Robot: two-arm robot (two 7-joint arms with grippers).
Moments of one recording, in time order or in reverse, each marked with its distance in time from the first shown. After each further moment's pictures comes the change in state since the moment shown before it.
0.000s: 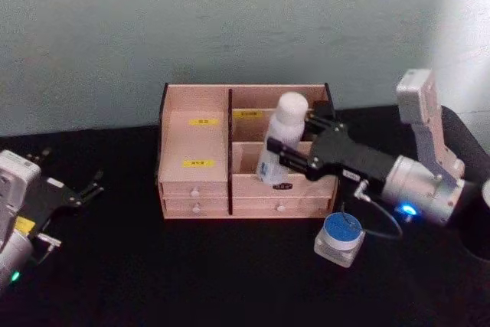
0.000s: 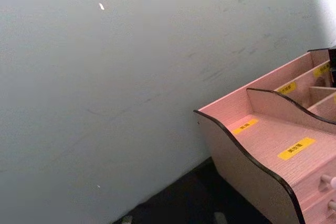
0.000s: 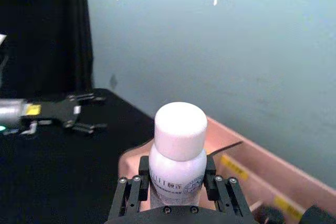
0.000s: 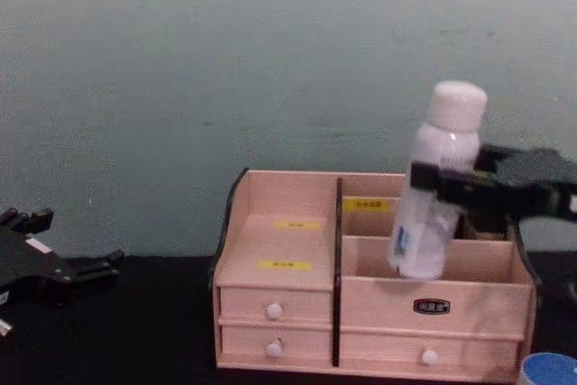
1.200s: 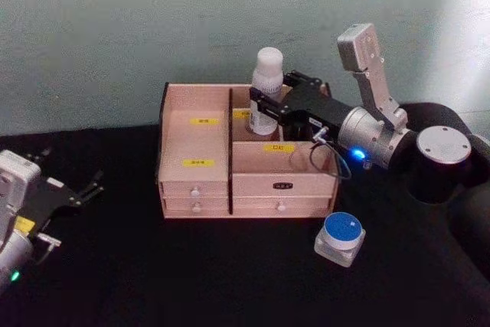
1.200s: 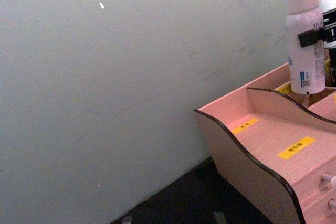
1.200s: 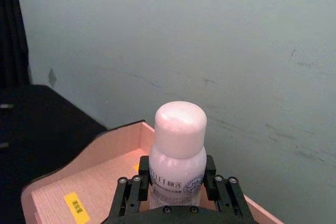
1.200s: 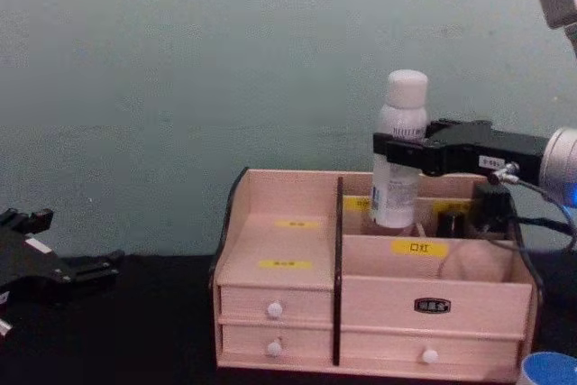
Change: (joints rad) left arm 0.000 0.000 0.000 0.000 0.000 0.000 0.000; right arm 0.293 -0.227 -0.018 0.411 -0.181 -0.033 -0.089
